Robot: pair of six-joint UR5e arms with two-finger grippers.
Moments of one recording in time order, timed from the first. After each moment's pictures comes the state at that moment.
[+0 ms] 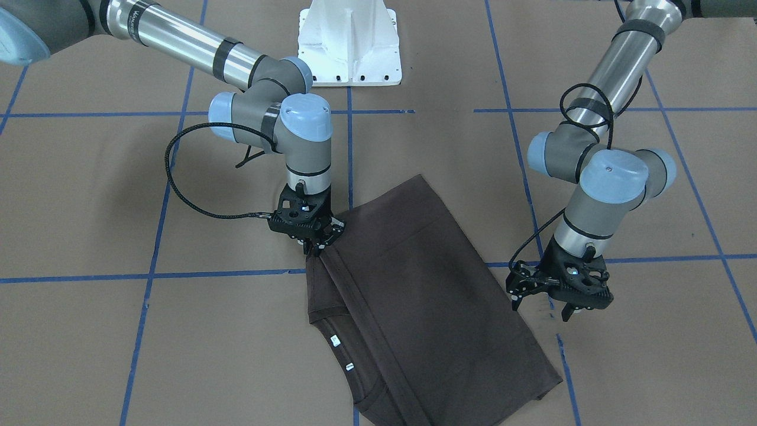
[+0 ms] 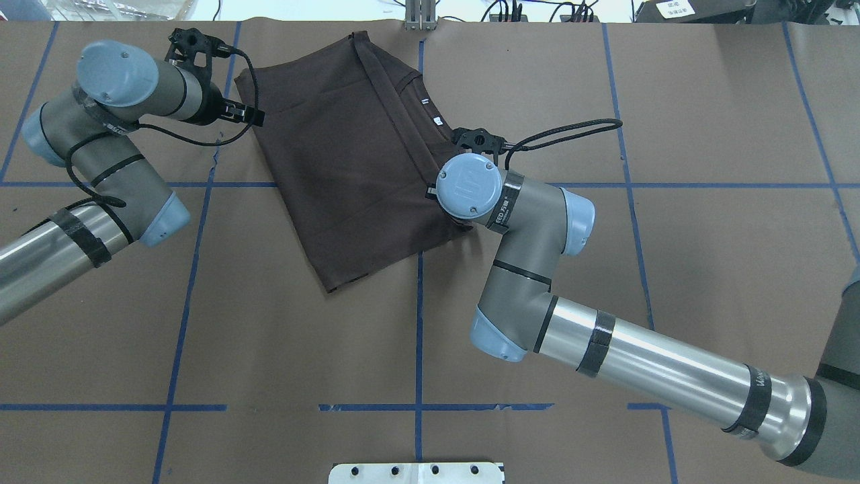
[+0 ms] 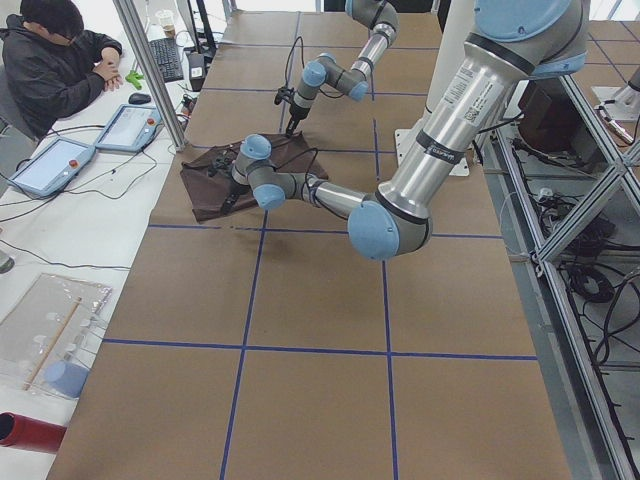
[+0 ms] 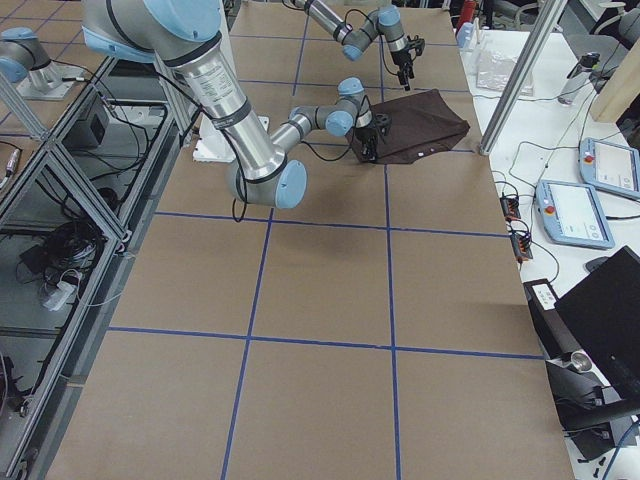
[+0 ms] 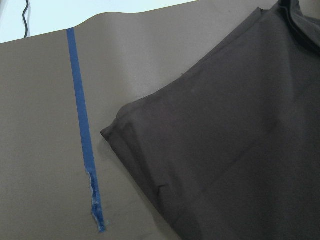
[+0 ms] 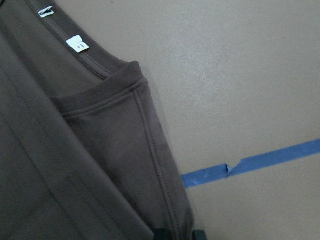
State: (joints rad) left arm -0.89 -2.15 -1.19 -2.34 -1.82 -0.75; right arm 0.52 -0.79 1.32 -1.32 1.54 1.46
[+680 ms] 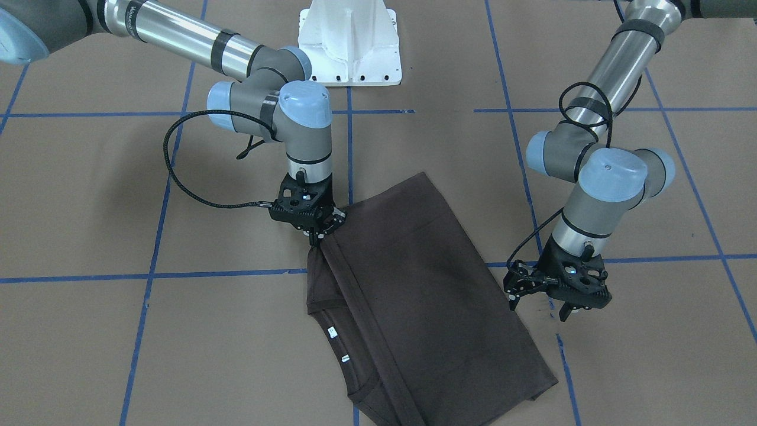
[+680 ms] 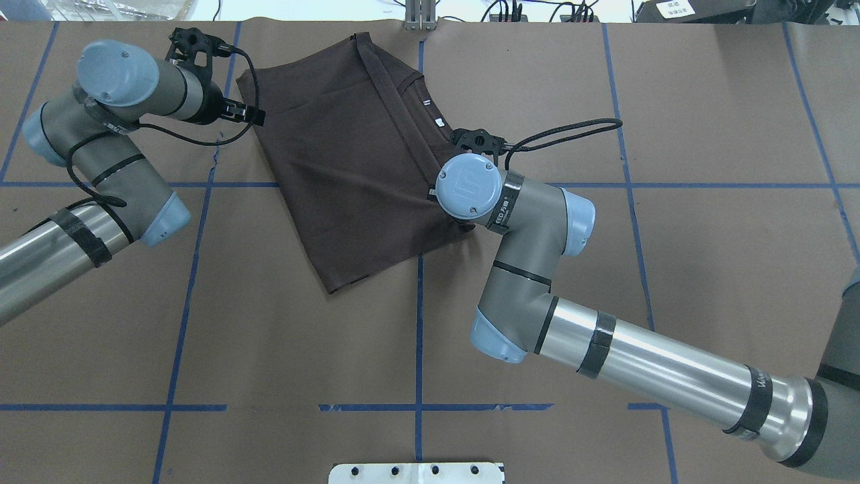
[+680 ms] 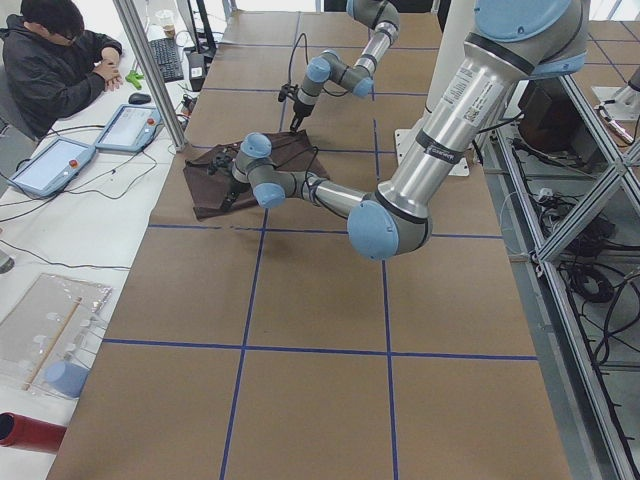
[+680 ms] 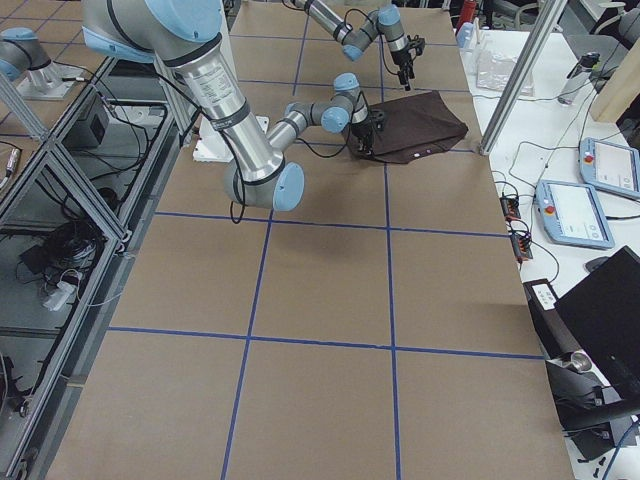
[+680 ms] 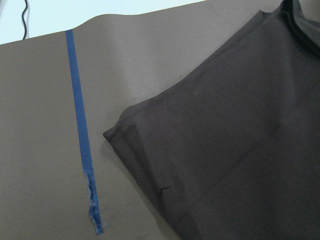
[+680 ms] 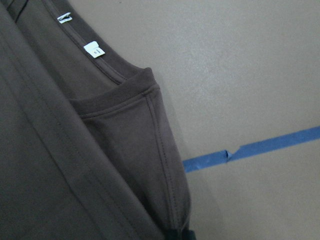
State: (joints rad) left arm -0.88 -2.15 -1.21 -2.35 -1.83 -0.76; right arm 0.49 -0.84 1.45 -1.37 1.54 1.48
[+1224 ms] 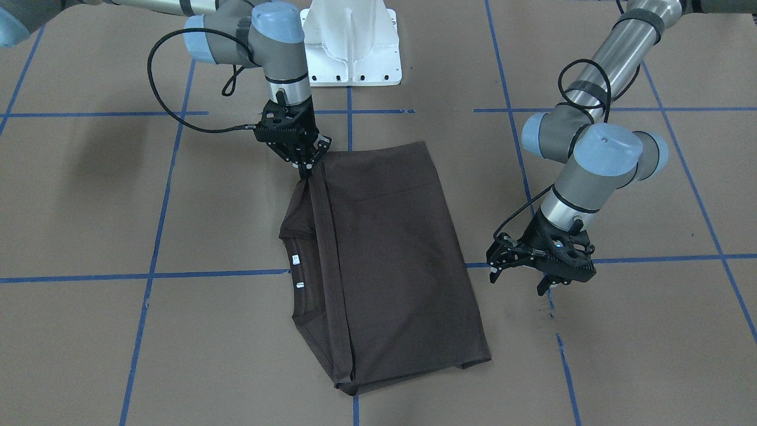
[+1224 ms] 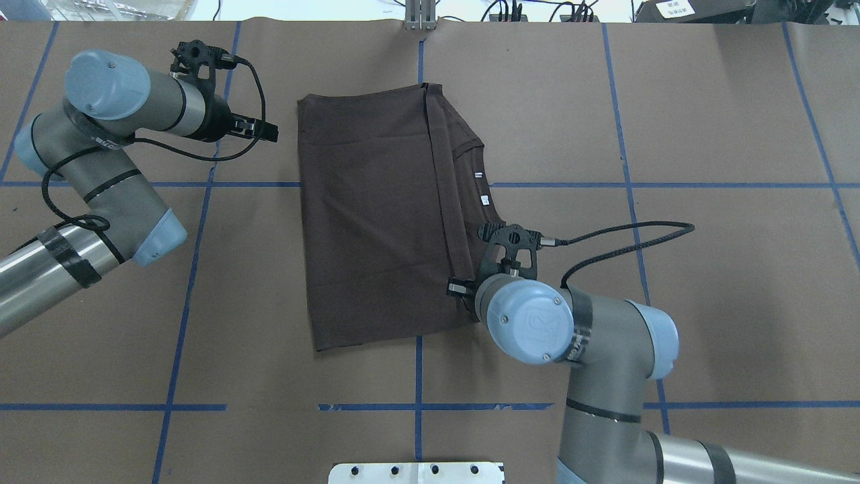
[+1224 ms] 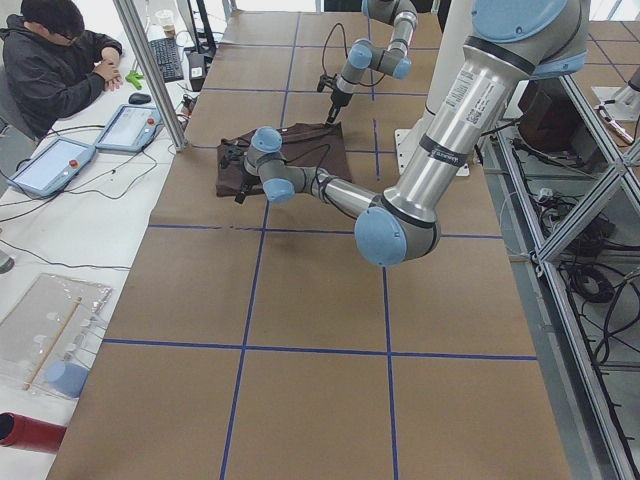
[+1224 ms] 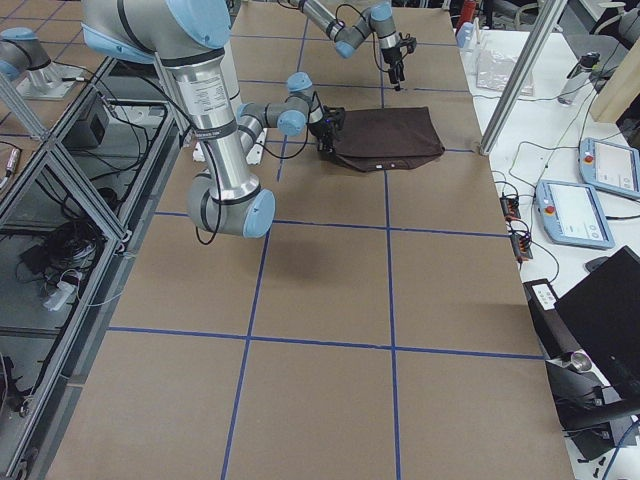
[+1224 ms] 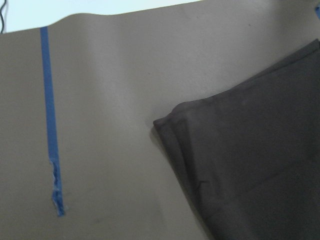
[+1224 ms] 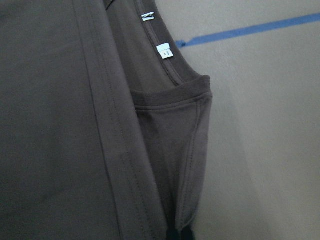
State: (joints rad) left arm -0.86 -2.08 -1.36 -2.33 -1.91 -0.85; right arm 0.28 -1.11 1.85 -1.43 1.40 1.54
